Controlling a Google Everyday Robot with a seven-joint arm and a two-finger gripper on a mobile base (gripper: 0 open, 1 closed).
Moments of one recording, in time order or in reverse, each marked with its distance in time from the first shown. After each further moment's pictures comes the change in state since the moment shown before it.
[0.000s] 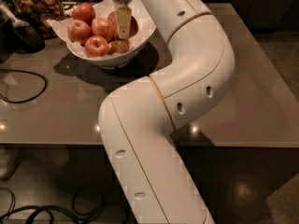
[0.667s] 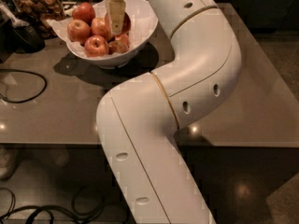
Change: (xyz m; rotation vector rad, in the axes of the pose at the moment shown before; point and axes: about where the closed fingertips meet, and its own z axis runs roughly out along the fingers) arm -0.026 0.009 -0.029 -0.004 -0.094 -0.045
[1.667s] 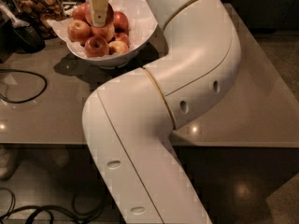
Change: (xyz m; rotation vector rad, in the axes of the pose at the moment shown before) arm -0.056 0.013 -0.042 0.000 -0.087 -0.089
